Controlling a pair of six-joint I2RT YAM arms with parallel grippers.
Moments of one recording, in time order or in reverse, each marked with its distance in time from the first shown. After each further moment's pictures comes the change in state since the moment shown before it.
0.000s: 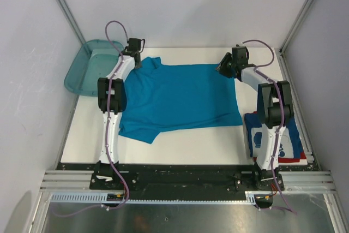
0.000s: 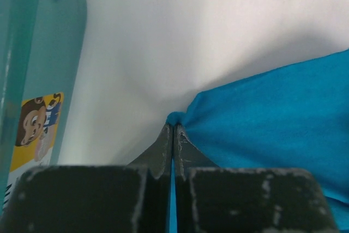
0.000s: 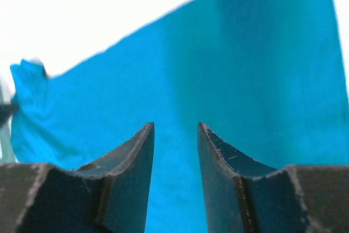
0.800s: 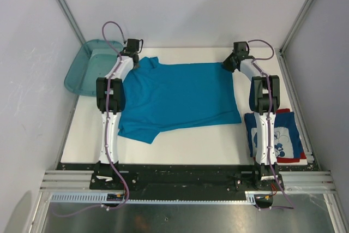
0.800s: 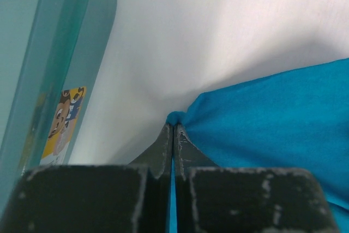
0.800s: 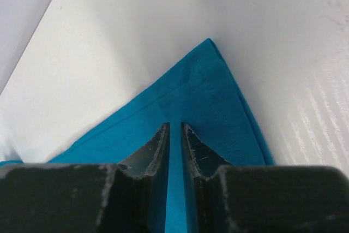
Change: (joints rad) left arm 0.014 -0.015 -0.041 0.029 -0.054 -0.053; right arm -0.082 0.453 0.574 -0.202 0.081 0.124
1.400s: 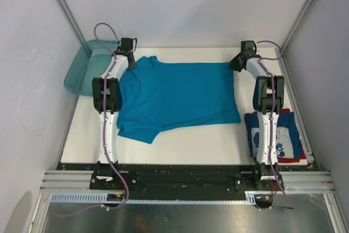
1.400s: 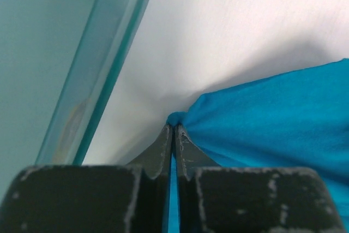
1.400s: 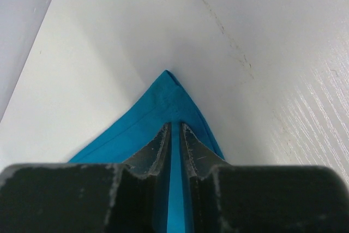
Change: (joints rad) left arm 0.044 -0.006 0.006 -0.010 0.076 -0.077; right arm -0.063 0.006 0.034 -0.069 0.042 0.039
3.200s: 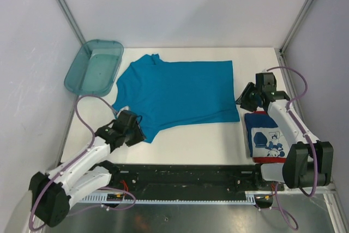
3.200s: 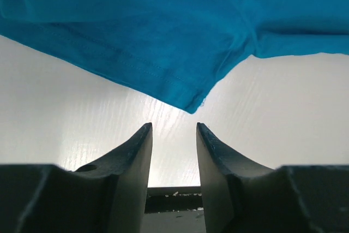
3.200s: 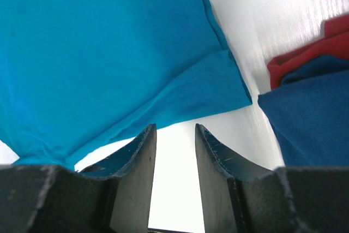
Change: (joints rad) left arm -0.413 -1.707 -1.767 -0.070 0.231 -0.583; right arm 0.053 -1.200 -1.110 -0.197 -0.106 -0.204
